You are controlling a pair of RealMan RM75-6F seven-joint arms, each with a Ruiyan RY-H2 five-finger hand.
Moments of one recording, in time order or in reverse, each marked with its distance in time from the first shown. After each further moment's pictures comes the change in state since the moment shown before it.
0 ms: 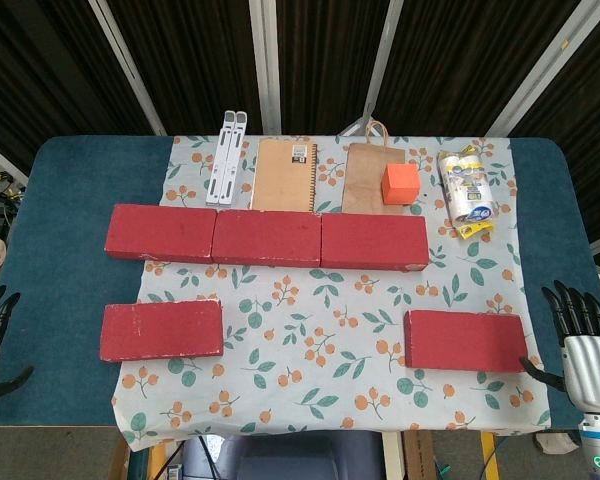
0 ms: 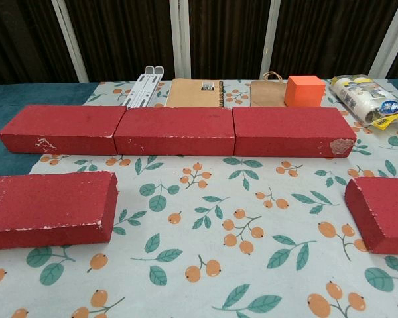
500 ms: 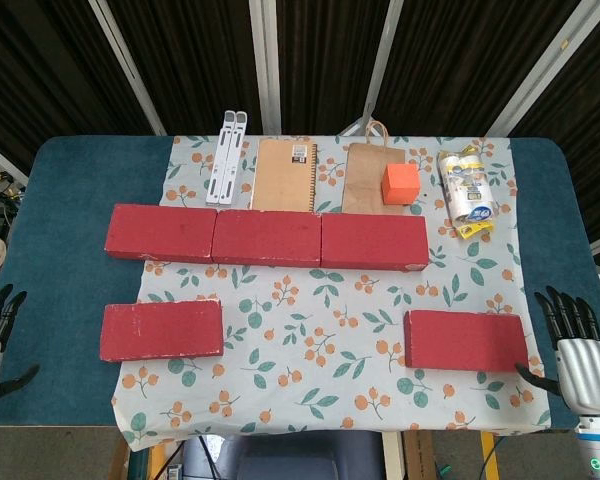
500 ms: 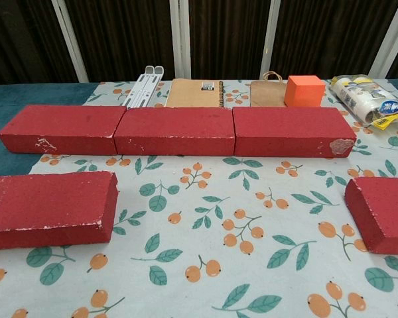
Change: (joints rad) left arm -0.007 -0.004 -0.005 -0.001 0.000 -0.009 -0.007; right arm 0.003 0.016 -0.023 -0.030 -0.002 -0.044 -0.007
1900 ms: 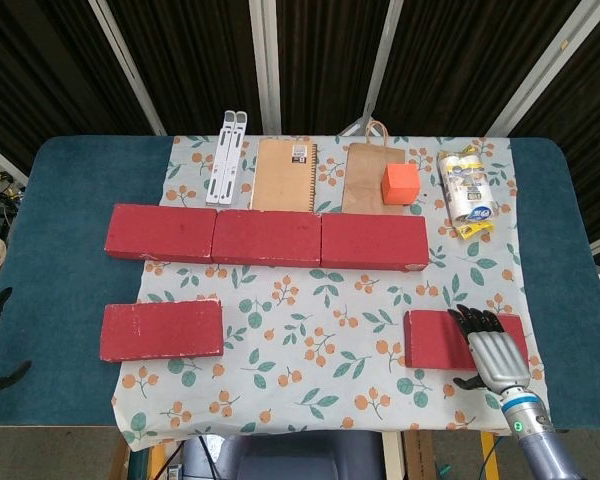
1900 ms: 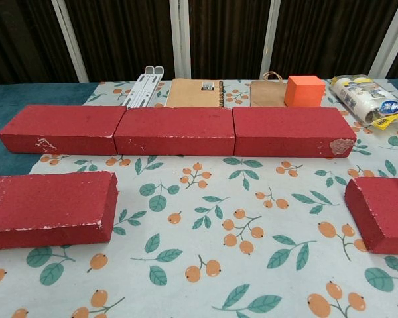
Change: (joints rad) left arm 0.006 0.005 -0.019 -0.002 -0.025 0.011 -0.034; right arm 0.226 -0.025 0.001 -0.223 0.353 -0.461 -0.360
